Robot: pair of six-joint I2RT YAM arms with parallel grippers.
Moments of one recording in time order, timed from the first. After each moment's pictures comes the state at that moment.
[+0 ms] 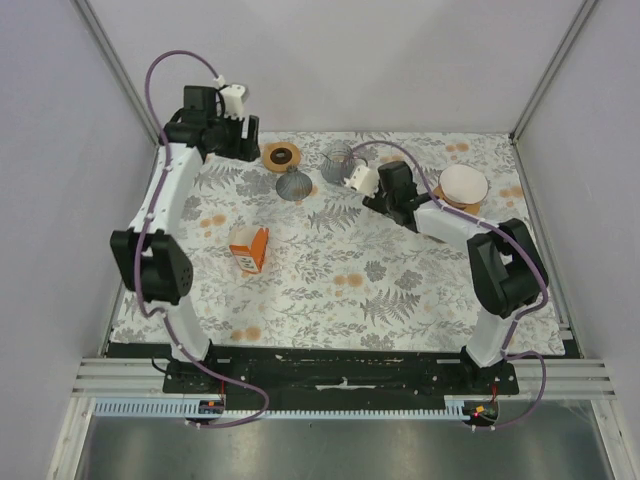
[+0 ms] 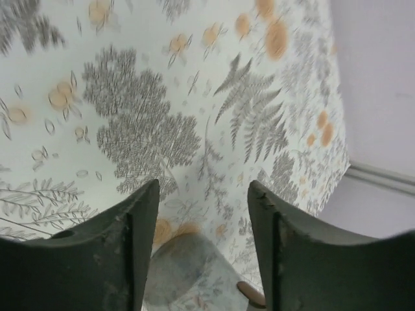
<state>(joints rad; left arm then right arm) -0.07 1.78 1.82 -0.75 0.27 0.14 0.43 1.84 1.15 -0.06 0.31 -0.85</state>
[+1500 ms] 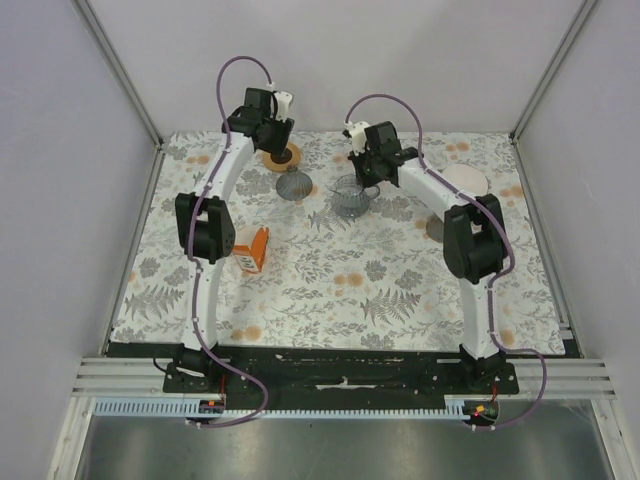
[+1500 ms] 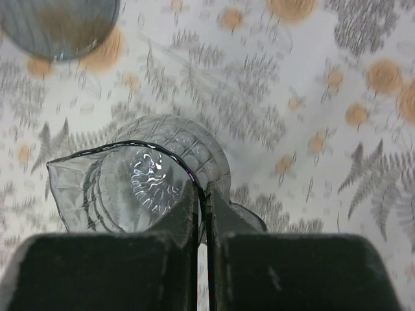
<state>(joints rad) -0.21 2.39 2.36 -0.73 0.05 0.20 0.41 2.21 1.88 -0.44 -0.10 -0.12</state>
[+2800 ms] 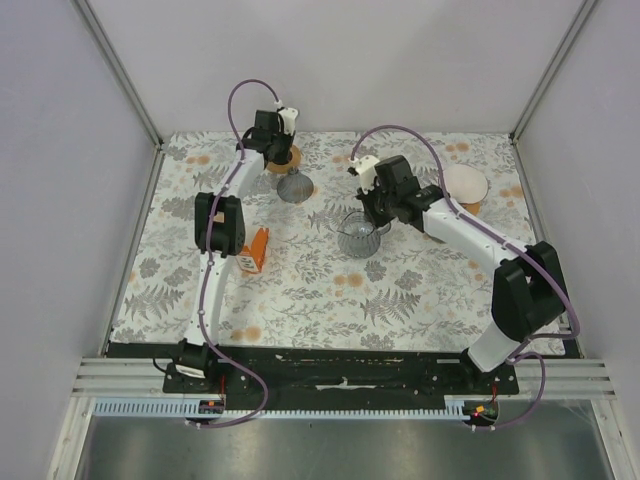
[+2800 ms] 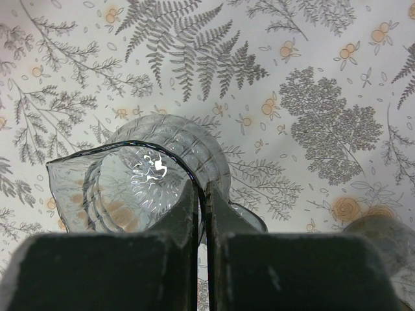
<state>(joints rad) -0.21 2.71 2.48 -0.44 0.13 0.18 0.51 1.65 1.29 -0.44 -0.09 -0.13</state>
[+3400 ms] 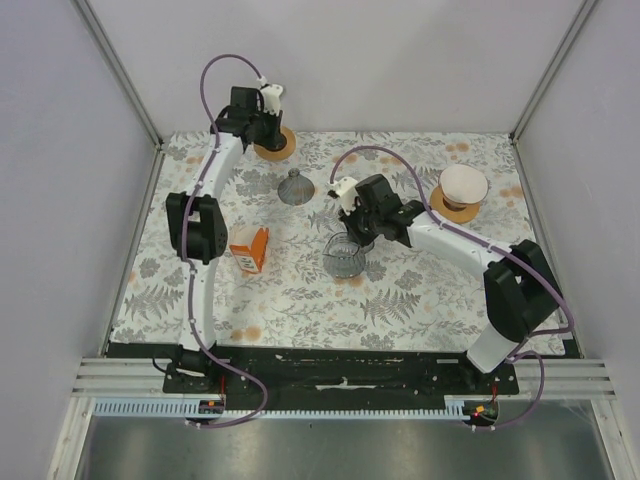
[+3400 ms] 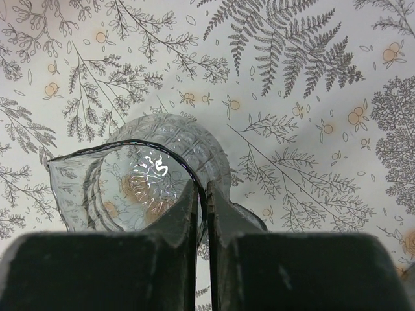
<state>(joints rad) -0.18 2.43 2.32 -0.56 0.29 0.17 0.63 1.65 1.20 -0.38 -0.14 -0.13</state>
